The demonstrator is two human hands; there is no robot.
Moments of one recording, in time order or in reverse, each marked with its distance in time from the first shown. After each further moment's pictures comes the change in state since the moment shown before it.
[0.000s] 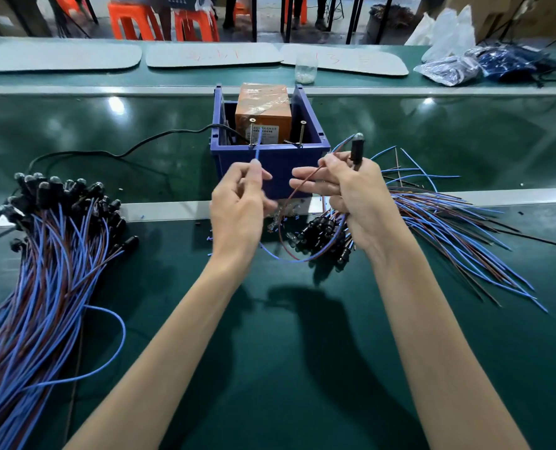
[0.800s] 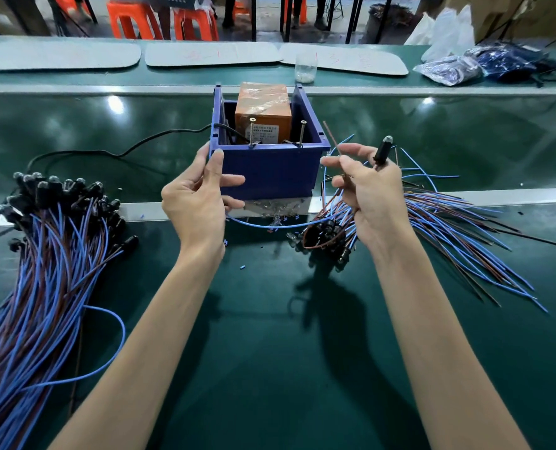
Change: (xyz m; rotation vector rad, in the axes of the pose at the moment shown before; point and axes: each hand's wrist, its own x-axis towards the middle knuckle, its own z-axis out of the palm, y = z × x) left_hand 0.024 -0.009 -0.026 -0.165 0.238 -0.015; right_hand 0.010 0.007 -0.012 0.040 0.226 -0.066
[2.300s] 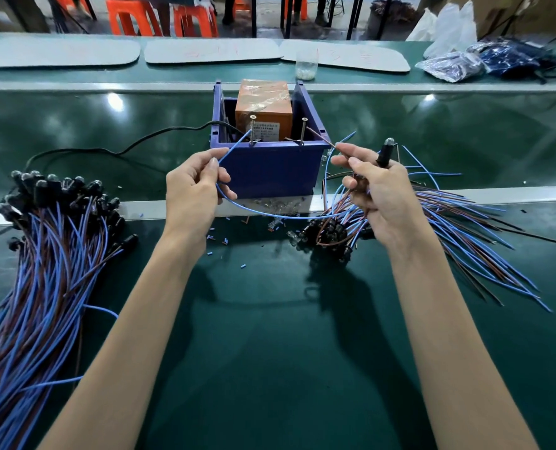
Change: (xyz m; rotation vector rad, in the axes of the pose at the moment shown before) left_hand 0.018 0.000 -0.013 0.237 -0.240 0.013; right_hand 0.013 0.003 -0.021 -0.036 -0.159 0.058
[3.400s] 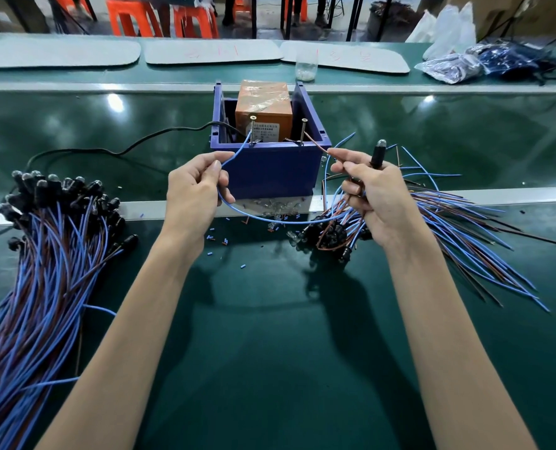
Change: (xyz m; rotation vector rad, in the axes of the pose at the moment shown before) left_hand -0.001 0.004 -0.001 -0.002 -0.054 -0.016; right_hand 0.000 0.000 0.002 -0.006 -0.032 0.031
